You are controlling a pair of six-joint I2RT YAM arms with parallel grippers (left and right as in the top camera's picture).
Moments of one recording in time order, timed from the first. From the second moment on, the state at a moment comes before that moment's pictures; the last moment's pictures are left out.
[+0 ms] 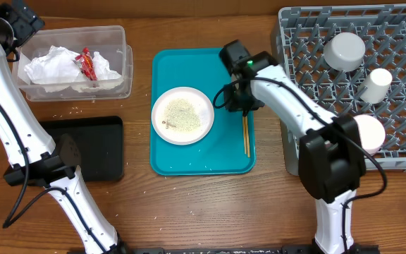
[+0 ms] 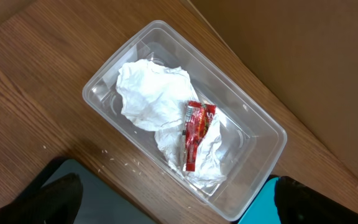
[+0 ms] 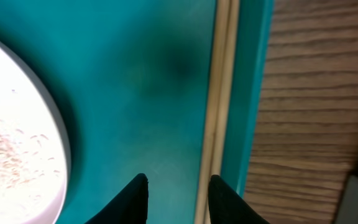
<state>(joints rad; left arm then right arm) 0.37 2.35 3.13 -1.69 -0.02 -0.46 0.48 2.16 1.77 -1.05 0.05 0.41</state>
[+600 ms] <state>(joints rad) 0.37 2.35 3.13 -1.69 -0.02 -0.46 0.49 2.25 1.77 -1.01 0.09 0.38</state>
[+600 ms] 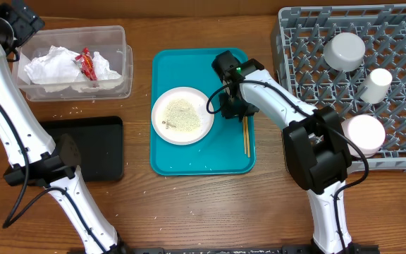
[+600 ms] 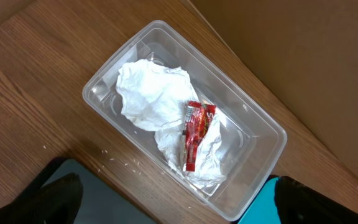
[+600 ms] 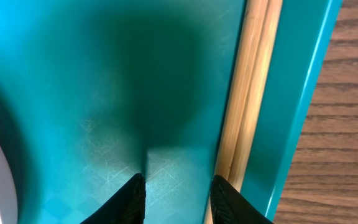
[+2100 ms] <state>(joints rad) 0.37 2.35 3.13 -1.69 -0.02 -0.46 0.49 2.27 1.77 -1.00 0.11 0.38</state>
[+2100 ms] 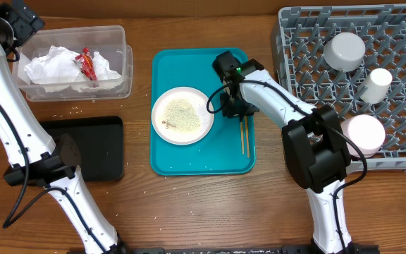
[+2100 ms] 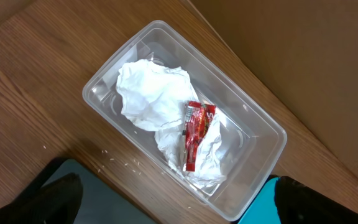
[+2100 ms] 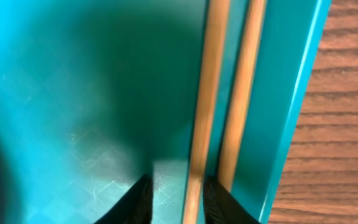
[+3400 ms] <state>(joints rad) 0.37 2.35 3.13 -1.69 -0.02 -0.46 0.05 2.18 2.26 -1.23 -0.04 0.05</state>
